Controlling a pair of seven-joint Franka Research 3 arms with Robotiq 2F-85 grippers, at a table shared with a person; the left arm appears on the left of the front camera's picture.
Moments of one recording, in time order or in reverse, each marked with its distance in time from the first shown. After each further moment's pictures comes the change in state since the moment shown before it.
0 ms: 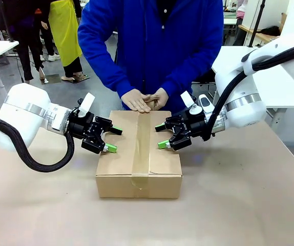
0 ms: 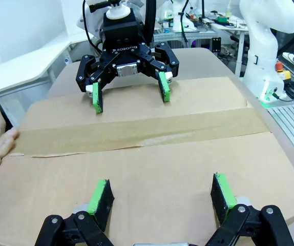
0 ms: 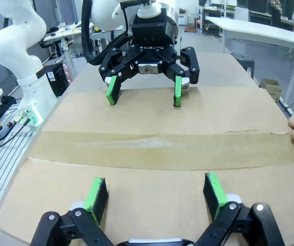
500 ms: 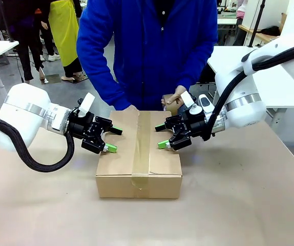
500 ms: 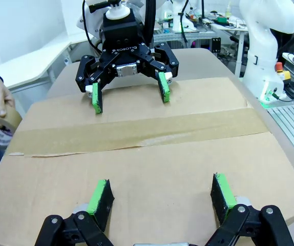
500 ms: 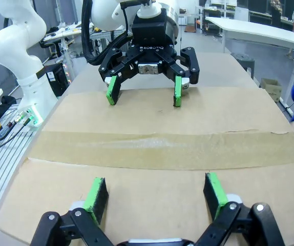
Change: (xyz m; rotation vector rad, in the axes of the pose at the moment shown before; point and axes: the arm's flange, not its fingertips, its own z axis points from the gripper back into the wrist) left arm 0.000 0.000 0.000 -0.001 -0.001 0.000; right arm 0.000 0.000 0.000 0.000 0.000 0.001
